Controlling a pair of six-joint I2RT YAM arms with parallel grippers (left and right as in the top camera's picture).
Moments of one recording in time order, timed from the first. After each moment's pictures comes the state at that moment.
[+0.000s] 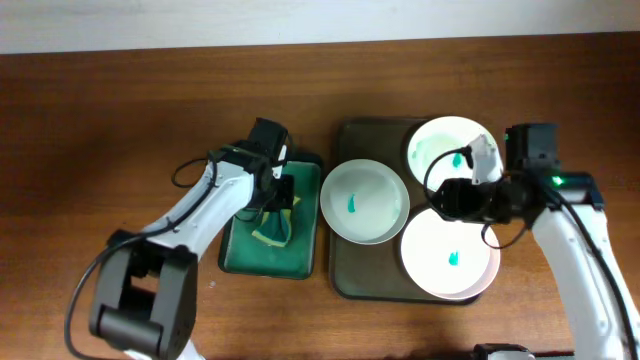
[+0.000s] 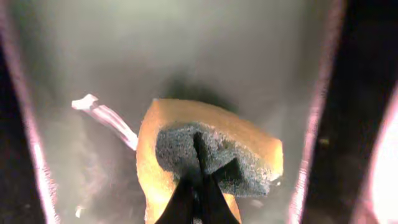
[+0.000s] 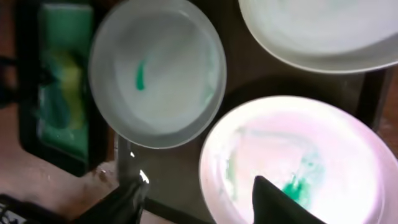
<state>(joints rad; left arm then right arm) -0.37 1.83 1.22 -0.76 0.06 -0.26 -0.06 1.35 1.09 -1.02 -0.42 0.05</state>
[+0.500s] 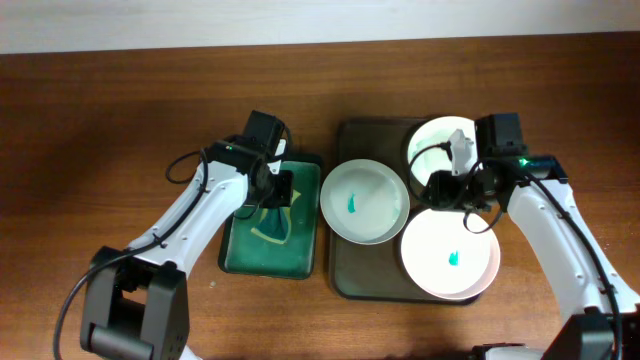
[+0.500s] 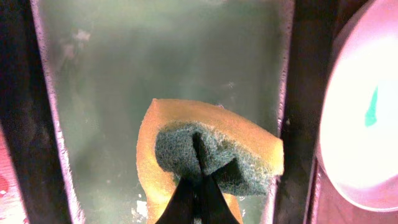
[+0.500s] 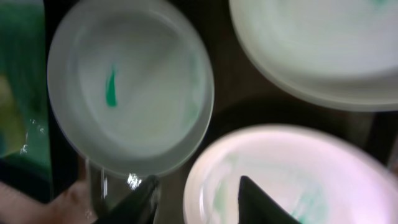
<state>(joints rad) -0.37 1.76 1.27 -0.84 0.07 -0.24 0.02 1.49 1.09 -0.88 -0.34 0.09</state>
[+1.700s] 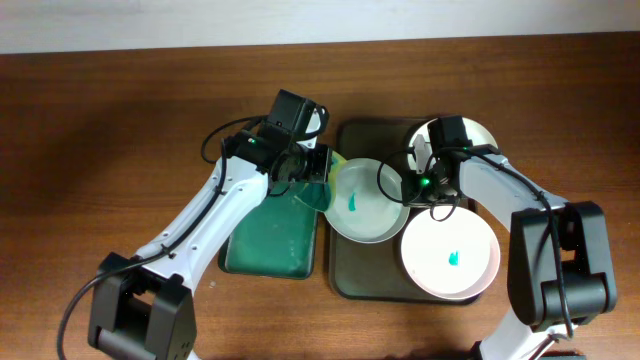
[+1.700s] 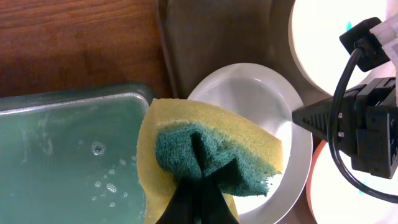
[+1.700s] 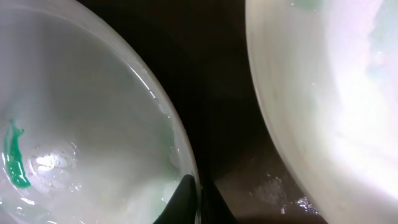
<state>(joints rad) -0.48 1.76 1.40 -0.69 0.19 -0.29 0.11 1.86 1.10 -0.60 -0.29 0.11</state>
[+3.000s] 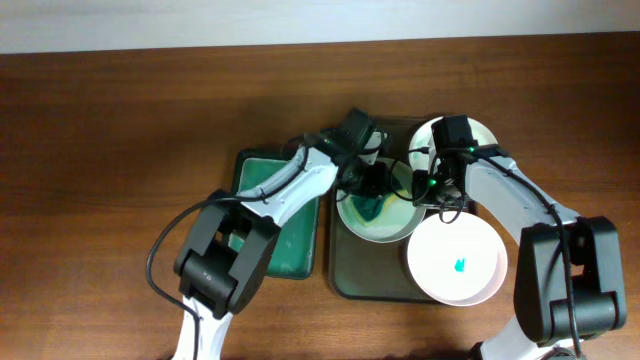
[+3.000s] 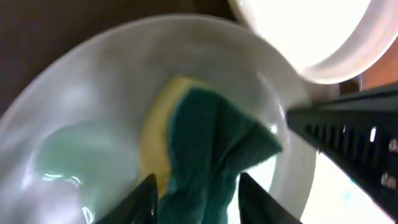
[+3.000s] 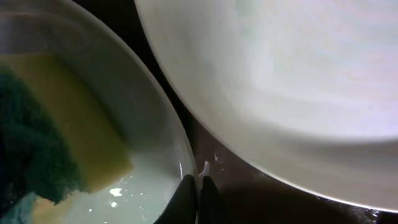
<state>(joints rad) -0.64 2.17 1.60 -0.58 0.40 -0.33 0.11 1.79 1.09 -0.68 -0.10 0.21</state>
